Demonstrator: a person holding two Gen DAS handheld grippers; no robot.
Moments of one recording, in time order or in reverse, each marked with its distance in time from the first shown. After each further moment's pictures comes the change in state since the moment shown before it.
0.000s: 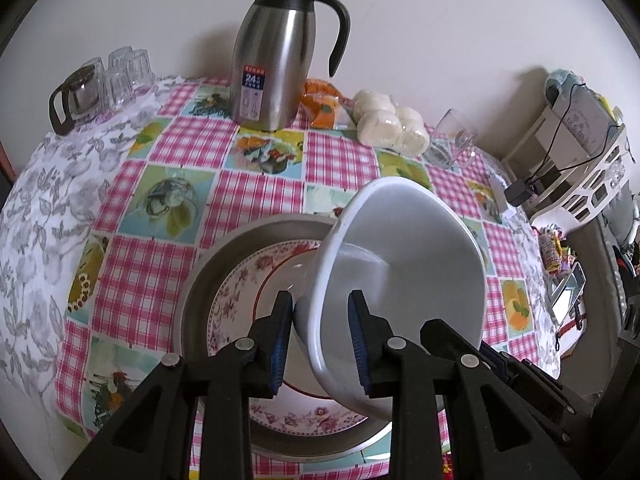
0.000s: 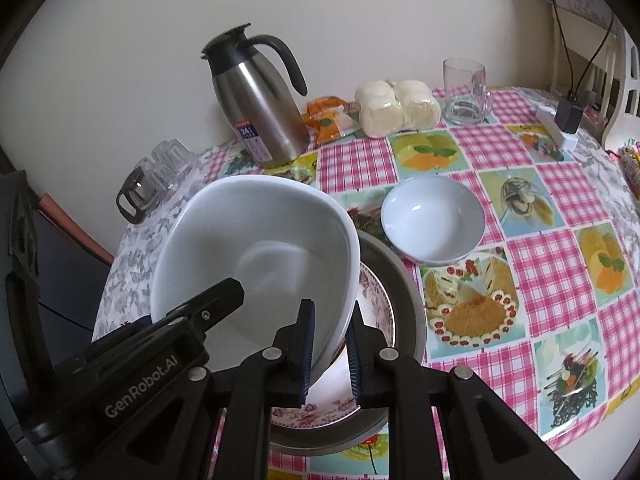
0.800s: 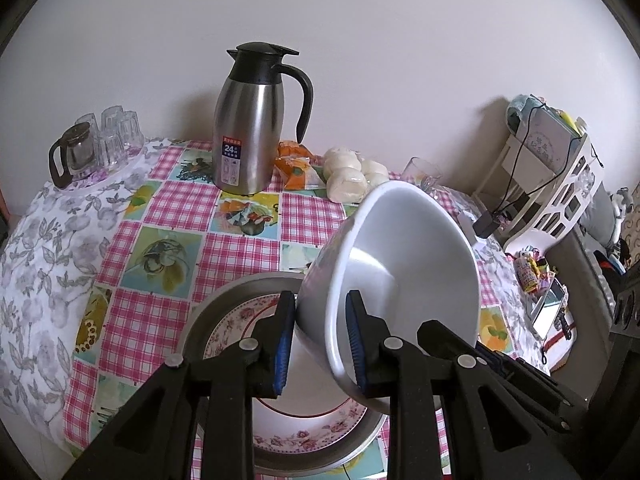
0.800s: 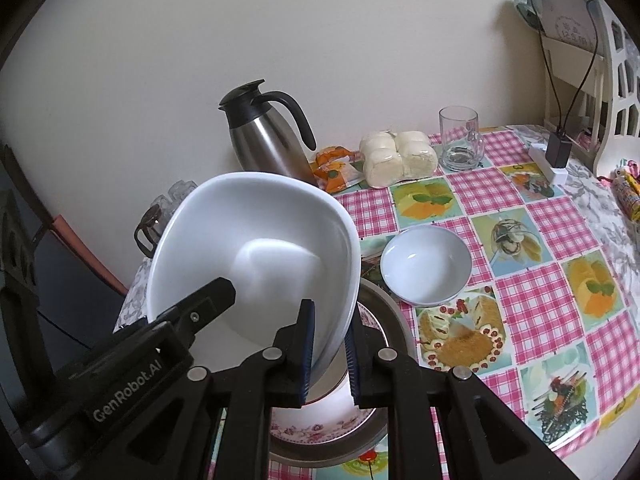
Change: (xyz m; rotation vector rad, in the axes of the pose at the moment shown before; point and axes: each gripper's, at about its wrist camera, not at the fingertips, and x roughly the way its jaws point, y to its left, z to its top) left arm -0.051 -0.020 0.001 0.069 -0.202 -0.053; right arm -0.045 0.000 0.009 -0.006 -0.160 0.032
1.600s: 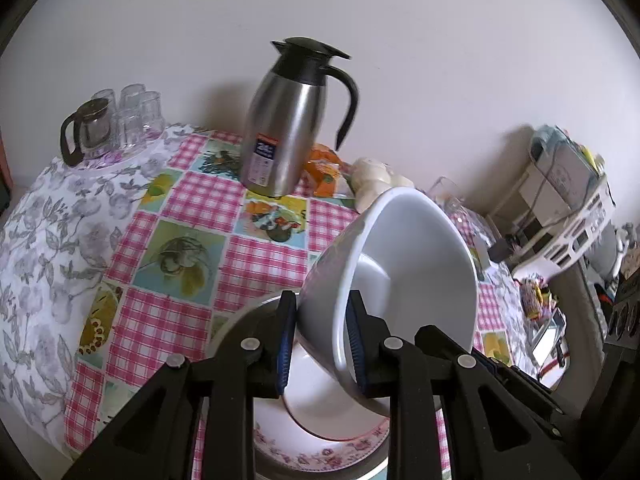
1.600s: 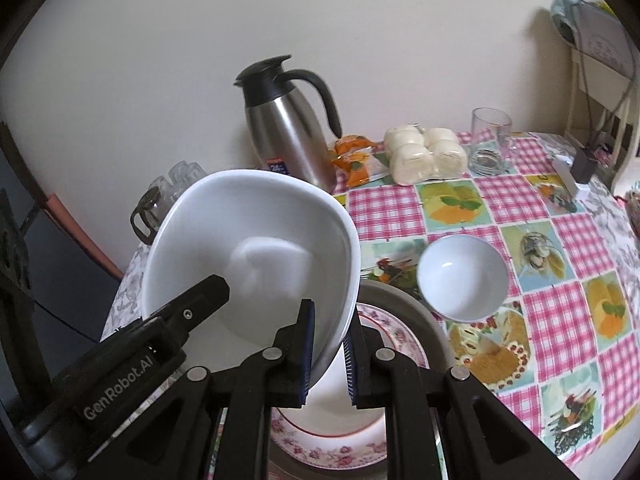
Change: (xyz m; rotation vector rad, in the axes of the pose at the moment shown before) left arm 0.011 0.045 0.018 -0.098 0.006 -0.005; right arm 0.036 0.032 0.013 -0.051 0.046 -0.017
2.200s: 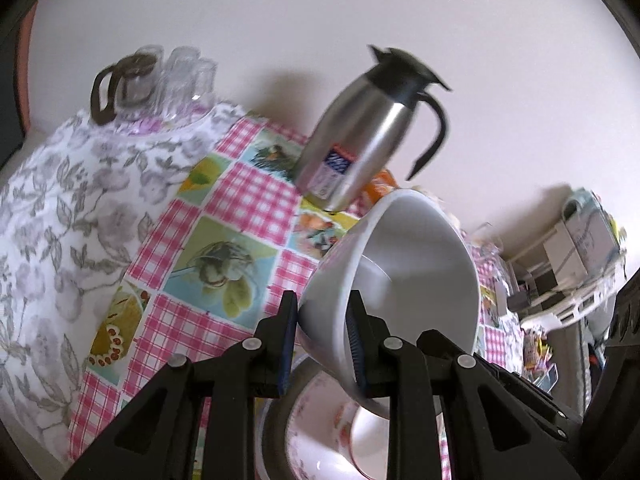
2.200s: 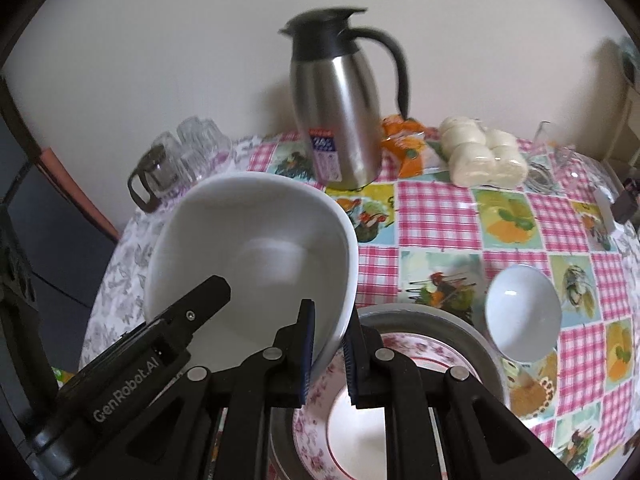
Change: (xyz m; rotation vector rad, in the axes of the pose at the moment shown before) left arm 0.021 0.083 0.034 -0.196 0.008 0.012; right arm 0.065 0.073 0.032 -0.119 0.137 -0.018
